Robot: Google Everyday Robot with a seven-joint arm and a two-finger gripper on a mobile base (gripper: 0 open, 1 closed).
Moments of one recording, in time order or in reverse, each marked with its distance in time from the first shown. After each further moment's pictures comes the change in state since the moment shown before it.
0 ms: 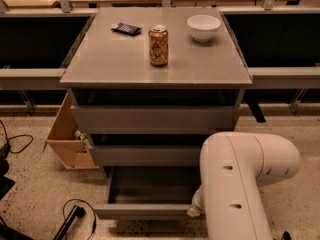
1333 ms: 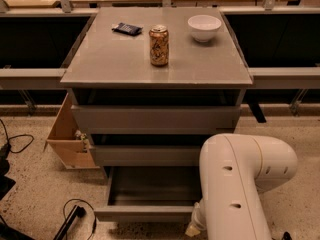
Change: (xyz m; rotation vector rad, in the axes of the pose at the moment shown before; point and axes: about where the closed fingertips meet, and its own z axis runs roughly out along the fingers) arm 0.034 0.070 0.009 -0.088 0.026 -0.034
